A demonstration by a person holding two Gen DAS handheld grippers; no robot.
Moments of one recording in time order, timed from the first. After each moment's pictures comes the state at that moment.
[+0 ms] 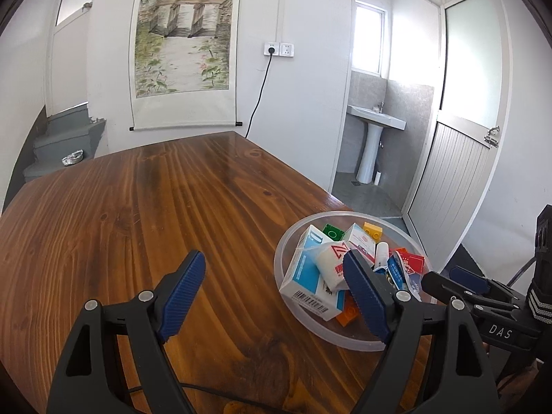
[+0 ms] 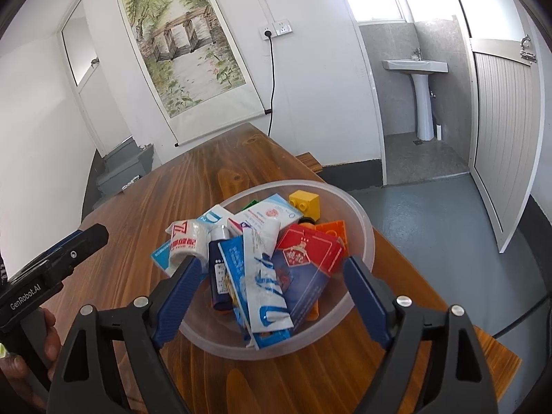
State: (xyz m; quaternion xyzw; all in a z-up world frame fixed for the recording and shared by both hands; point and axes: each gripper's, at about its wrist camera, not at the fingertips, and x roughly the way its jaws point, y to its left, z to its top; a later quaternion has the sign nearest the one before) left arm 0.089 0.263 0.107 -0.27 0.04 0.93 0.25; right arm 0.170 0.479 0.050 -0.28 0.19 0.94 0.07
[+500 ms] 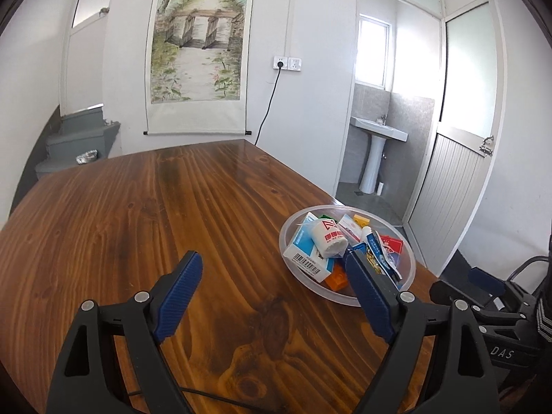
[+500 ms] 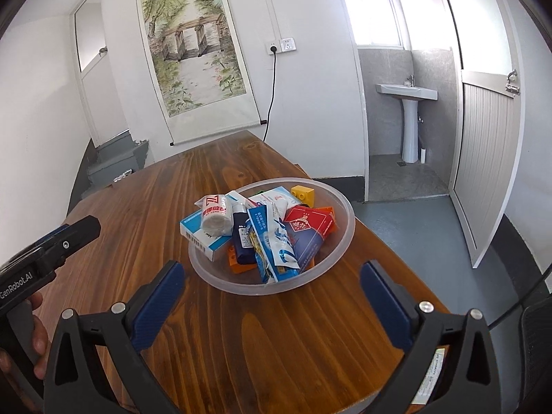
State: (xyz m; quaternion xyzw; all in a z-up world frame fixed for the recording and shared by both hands) left arm 0.161 0.227 0.121 -0.24 0.03 0.94 0.23; right arm 0.237 0.426 0.076 -0.26 0.13 0.95 0.11
